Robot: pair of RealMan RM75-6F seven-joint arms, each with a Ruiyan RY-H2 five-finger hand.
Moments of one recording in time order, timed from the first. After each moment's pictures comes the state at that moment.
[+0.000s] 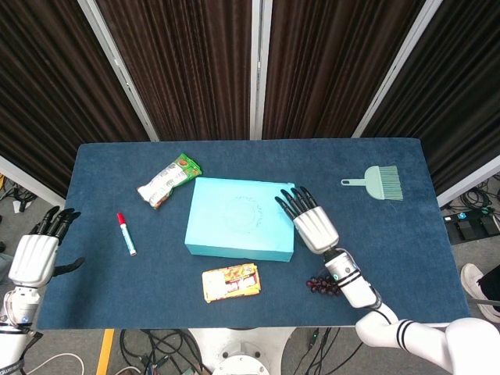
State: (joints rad) left arm -0.20 -1.25 -0.06 -1.41 1.52 1.45 -0.03; right arm 0.64 -1.73 0.13 -1.13 -1.53 1.17 -0.20
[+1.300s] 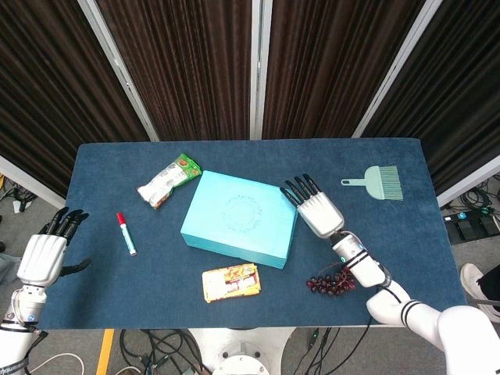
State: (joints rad) left arm -0.21 -1.26 -0.05 -1.40 1.52 1.43 -0.02; right arm 0.75 -1.74 0.10 -0.86 -1.60 1.09 -0.15
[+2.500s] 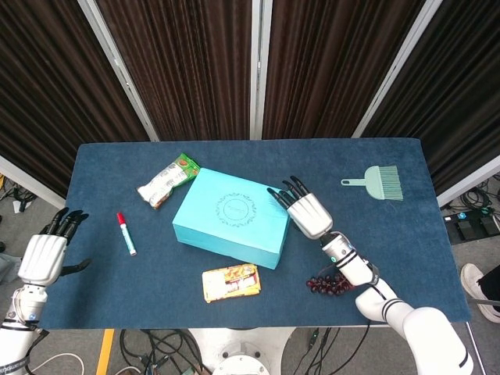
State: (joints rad) left arm -0.21 -1.28 -0.05 -1.36 1.52 1.42 -0.05; right arm 0.78 -1.91 0.06 -0.57 -1.63 1.24 0.13
